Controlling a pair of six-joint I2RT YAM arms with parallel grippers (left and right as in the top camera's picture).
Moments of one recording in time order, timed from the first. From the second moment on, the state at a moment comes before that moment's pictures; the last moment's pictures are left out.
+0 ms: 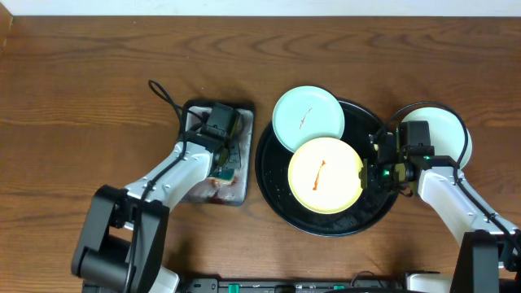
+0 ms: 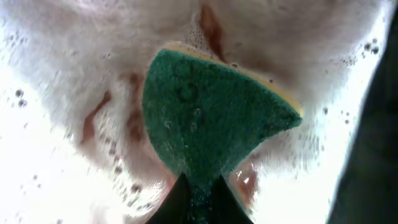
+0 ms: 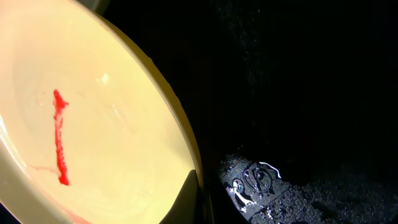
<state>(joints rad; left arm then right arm) -0.36 1.67 0.91 -0.53 -0.07 -0.45 0.03 1.49 0.71 -0.51 -0.34 0.09</state>
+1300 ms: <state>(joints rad) 0.02 1.12 0.67 -0.26 0.62 -0.29 0.03 1.49 0.71 -0.51 -0.30 0.09</state>
